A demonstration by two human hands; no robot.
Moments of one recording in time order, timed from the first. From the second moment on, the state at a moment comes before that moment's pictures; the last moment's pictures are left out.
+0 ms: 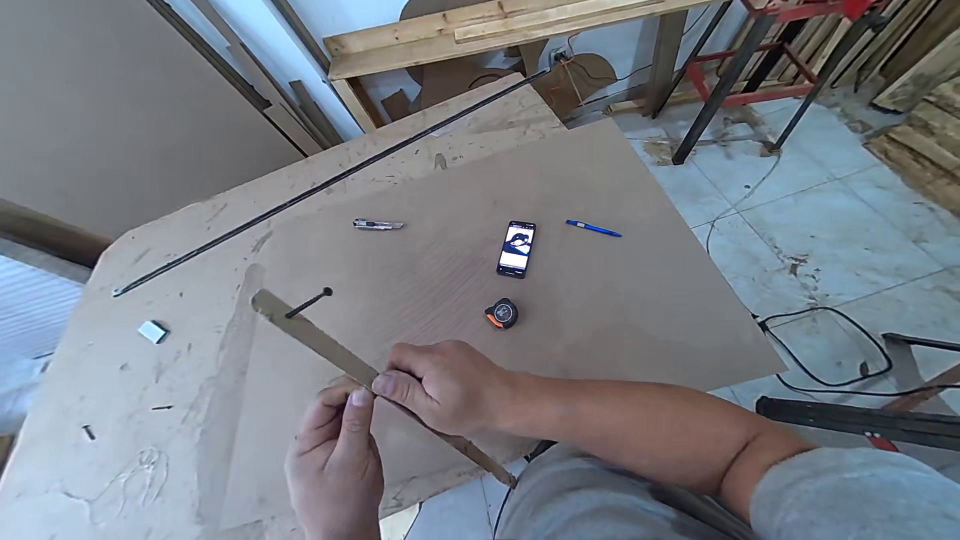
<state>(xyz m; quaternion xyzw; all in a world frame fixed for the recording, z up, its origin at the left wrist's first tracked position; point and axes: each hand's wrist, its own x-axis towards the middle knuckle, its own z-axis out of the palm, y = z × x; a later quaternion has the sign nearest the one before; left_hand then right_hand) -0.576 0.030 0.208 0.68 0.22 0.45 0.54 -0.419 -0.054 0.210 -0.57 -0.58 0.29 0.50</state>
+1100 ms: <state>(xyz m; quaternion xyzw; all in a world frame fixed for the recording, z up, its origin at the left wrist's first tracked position) -0.584 -0.012 0.197 0.62 0.26 0.40 0.62 -0.440 -0.075 0.224 -0.65 -0.51 0.19 0.53</state>
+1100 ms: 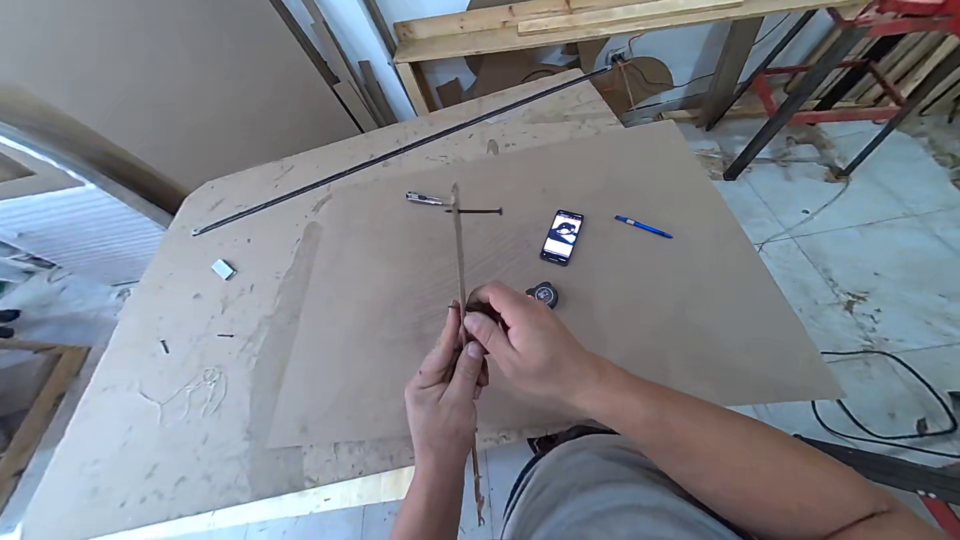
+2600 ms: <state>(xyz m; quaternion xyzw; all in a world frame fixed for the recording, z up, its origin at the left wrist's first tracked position) -0.734 -0.035 0.120 0.54 0.43 0.38 0.62 -0.585 -0.049 0.133 -0.66 -0.49 0.38 0.42</state>
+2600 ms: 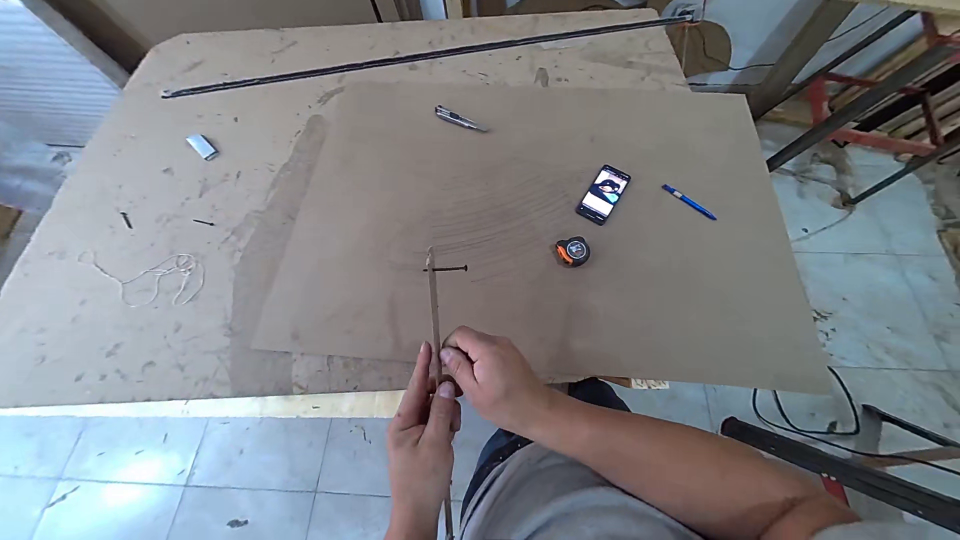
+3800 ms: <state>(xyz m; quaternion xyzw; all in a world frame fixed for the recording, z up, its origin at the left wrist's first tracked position) -0.735 0.020 0.094 0.63 0.48 0.16 0.59 -0.422 -0.013 0.008 -0.74 -0.29 0.48 0.37</state>
